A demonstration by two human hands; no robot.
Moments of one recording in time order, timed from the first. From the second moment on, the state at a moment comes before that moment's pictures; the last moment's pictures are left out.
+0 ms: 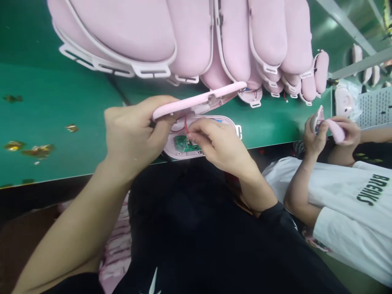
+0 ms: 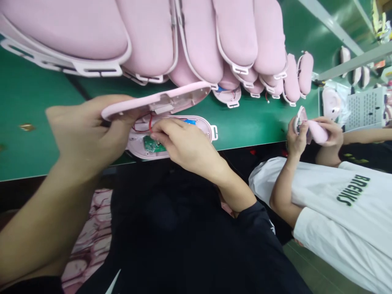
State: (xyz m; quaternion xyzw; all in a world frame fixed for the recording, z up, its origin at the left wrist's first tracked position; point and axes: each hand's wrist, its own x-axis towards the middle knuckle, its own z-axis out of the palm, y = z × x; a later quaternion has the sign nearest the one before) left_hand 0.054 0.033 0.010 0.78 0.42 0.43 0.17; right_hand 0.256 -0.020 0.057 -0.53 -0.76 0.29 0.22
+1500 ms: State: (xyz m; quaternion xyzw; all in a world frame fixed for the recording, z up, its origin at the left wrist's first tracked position) left_hand 0.050 0.031 0.009 0.78 0.46 0.37 0.20; right_hand 0.274 -0.006 0.036 -0.39 -0.86 0.12 0.32
